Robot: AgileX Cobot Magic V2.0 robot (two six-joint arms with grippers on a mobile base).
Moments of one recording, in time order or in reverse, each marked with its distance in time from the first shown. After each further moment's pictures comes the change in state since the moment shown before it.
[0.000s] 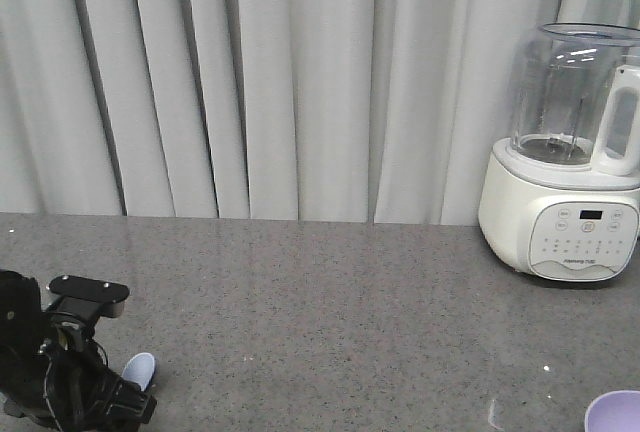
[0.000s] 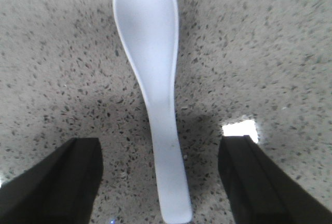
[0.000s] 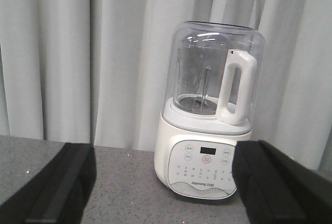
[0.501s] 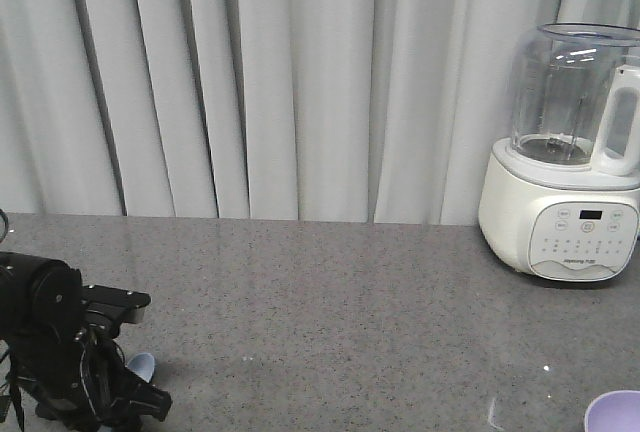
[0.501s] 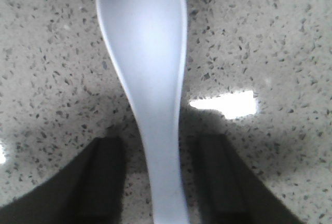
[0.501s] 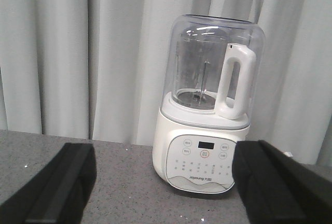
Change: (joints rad) left arm 0.000 0.151 -0.136 -0.006 0.113 -0.007; right arm 0.000 0.001 0.000 0.000 0.018 -0.009
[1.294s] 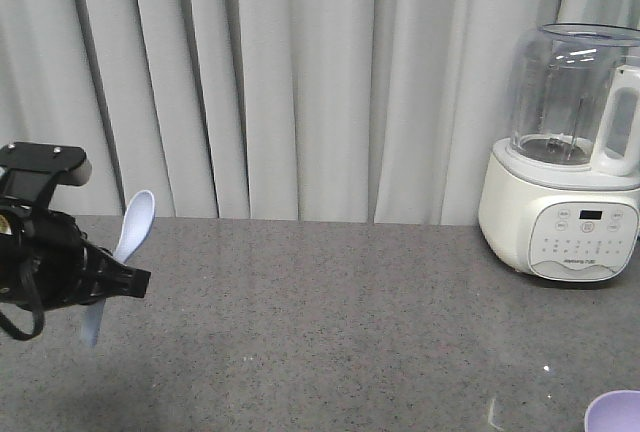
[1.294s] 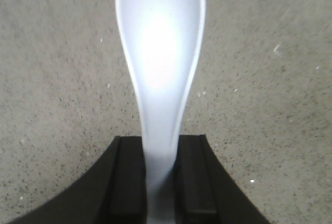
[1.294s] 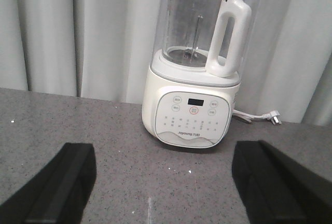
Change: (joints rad) left arm -0.003 -0.399 -0.010 -0.164 -0.171 0.139; right arm 0.000 0.000 0.000 0.000 0.153 -0.024
